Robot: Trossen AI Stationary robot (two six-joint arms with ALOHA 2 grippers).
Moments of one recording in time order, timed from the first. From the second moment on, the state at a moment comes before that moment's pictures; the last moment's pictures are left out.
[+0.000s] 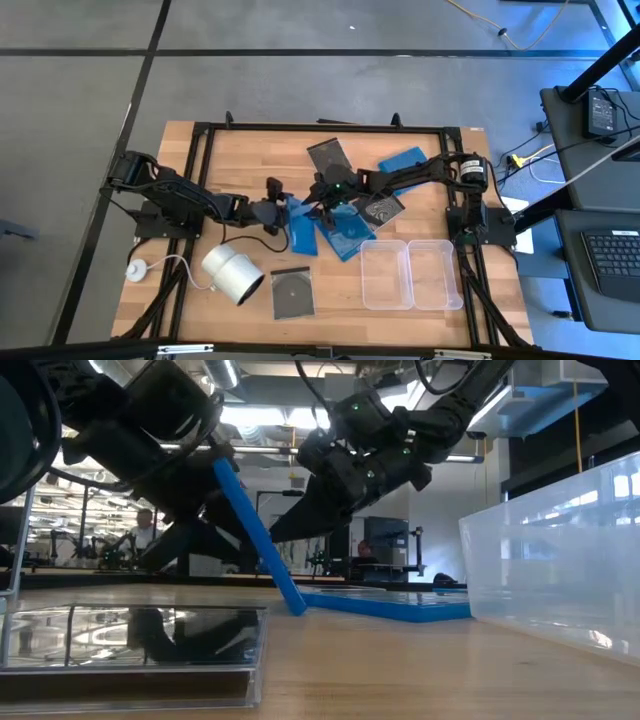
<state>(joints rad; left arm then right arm) -0.10 1.49 0.47 0.33 -0.63 0.59 -0.13 1.97 1.11 0.31 -0.31 -0.08</state>
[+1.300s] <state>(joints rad) -0.10 1.49 0.48 0.52 -0.69 0.76 -0.13 1.97 1.11 0.31 -0.30 -0.09</state>
